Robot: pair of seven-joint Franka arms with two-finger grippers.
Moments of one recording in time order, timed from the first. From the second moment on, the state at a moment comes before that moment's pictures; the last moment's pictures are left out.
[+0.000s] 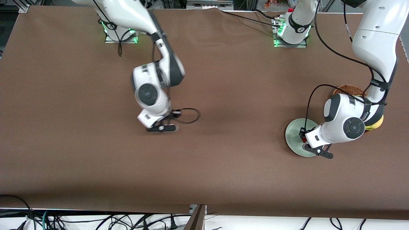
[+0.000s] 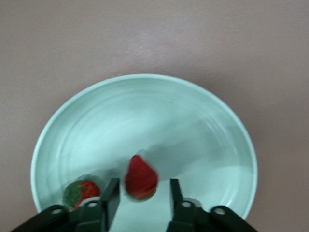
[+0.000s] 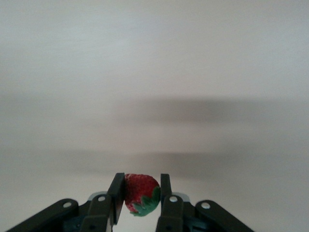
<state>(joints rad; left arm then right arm) 0.26 0.70 -0.31 -1.66 0.25 2.19 0.19 0.96 0.72 -0.44 -1.50 0.40 2.10 0.43</state>
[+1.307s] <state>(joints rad) 0.30 0.65 -0.36 -1.55 0.05 2.01 0.14 0.91 0.87 -0.19 -1.29 0.39 2.30 0.67</state>
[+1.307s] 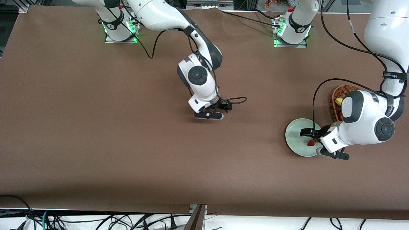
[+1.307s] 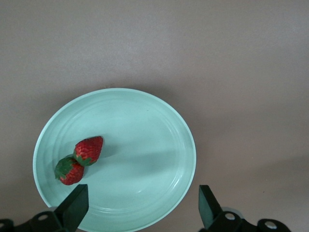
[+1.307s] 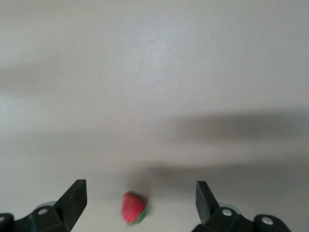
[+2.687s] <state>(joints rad) -0.27 0.68 -0.37 -1.56 0.12 2.08 -0.82 0.34 0.57 -0.13 -1.32 0.17 1.78 0.21</state>
